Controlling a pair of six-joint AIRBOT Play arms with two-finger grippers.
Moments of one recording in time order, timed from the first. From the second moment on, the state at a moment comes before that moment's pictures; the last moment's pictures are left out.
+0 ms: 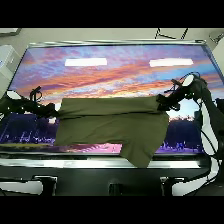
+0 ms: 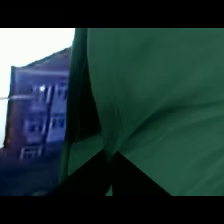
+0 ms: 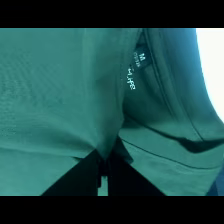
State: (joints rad) left arm 0.27 -1.59 1.19 1.00 -1.24 -1.28; right arm -0.11 -1.73 1.49 -1.26 1.37 1.69
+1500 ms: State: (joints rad) left arm 0.42 -1.39 0.72 1.02 -1.30 -1.18; right arm -0.32 -1.41 1.11 -1.30 1.60 1.58
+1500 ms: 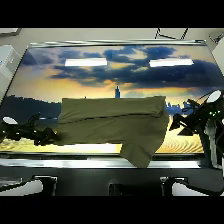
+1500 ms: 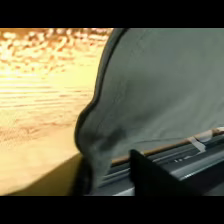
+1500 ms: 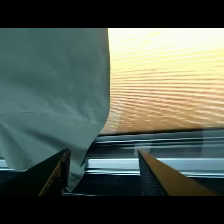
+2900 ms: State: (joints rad) left arm 0.39 -1.32 0.84 1.00 -1.33 -1.19; right arm -0.32 -1.28 0.75 -0.92 1.33 1.43
